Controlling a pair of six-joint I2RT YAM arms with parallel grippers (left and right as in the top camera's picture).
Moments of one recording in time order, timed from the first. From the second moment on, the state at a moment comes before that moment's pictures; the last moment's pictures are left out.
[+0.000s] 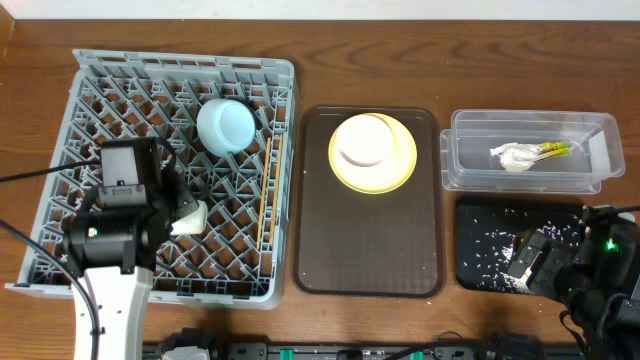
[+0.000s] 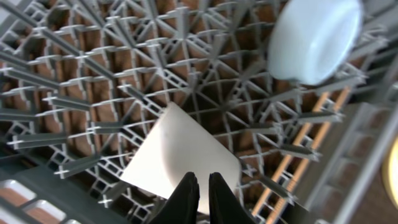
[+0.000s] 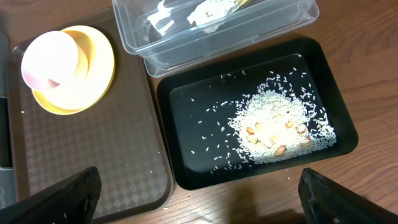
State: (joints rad) left arm 0.07 1.07 1.10 -1.09 -0.16 -0.45; right arm -0.13 0.69 1.14 -1.37 0.00 0.28
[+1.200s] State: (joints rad) left arm 0.32 1.31 1.05 -1.04 -0.18 -0.54; right arm -0.13 0.69 1.14 -1.37 0.00 0.28
